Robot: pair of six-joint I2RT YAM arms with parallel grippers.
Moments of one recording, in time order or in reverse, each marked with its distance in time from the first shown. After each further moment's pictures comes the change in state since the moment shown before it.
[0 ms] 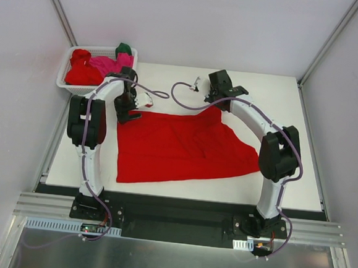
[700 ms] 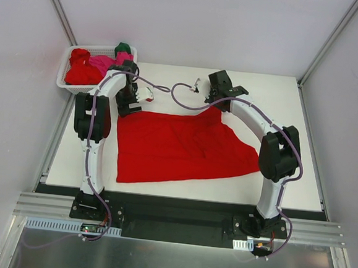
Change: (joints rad) left arm 0.003 0.150 0.240 -0.109 -0.008 0.049; right arm 0.000 0.000 0.000 -0.024 0.003 0.001
